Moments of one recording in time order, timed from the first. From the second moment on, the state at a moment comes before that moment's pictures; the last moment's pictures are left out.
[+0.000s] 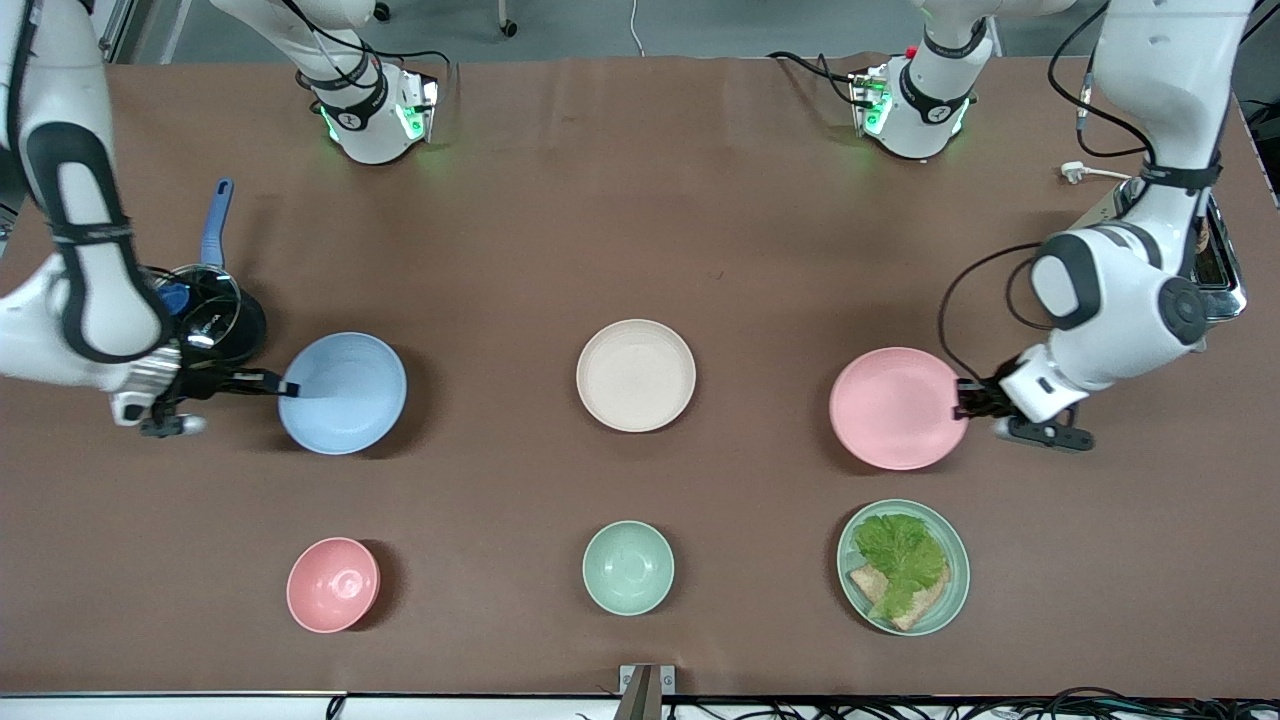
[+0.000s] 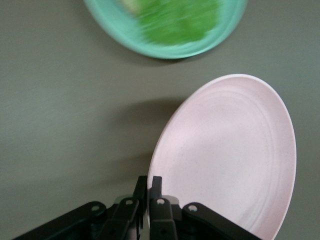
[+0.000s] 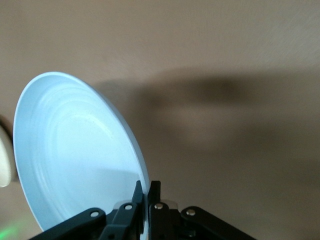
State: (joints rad) left arm -0.05 0.32 -0.07 -2.05 -0.35 2.44 0.32; right arm -0.17 0.43 -0.12 -1.86 0.56 1.95 -0.50
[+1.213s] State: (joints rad) left arm -0.17 0.56 -0.51 -2.06 -0.29 2.82 -0.28; right arm 0.13 0.37 0.06 -1.70 0.44 1.90 0.23
